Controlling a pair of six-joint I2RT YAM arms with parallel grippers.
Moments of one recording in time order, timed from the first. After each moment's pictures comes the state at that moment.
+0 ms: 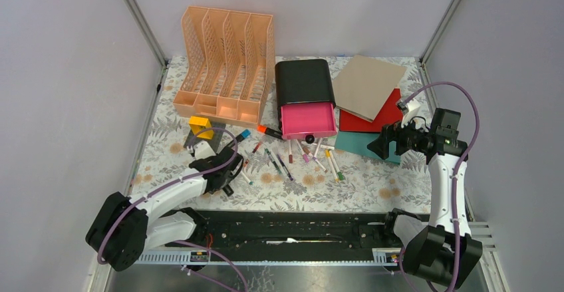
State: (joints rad) left arm -0.61 1.10 0.47 -0.65 -0.54 -1.21; right arm -0.33 1.01 0.86 -0.79 -0.88 -0.48
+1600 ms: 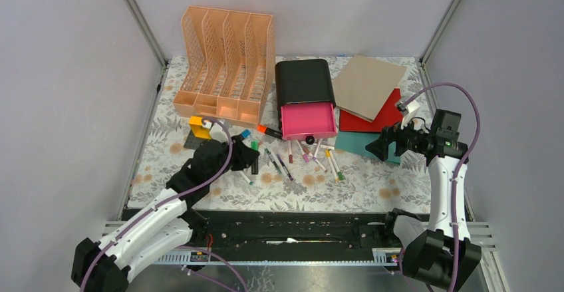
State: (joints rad) left arm -0.60 0.72 0.44 -0.20 -0.03 -0.75; right arm -0.33 0.98 0.86 -0.81 -0.95 -0.51
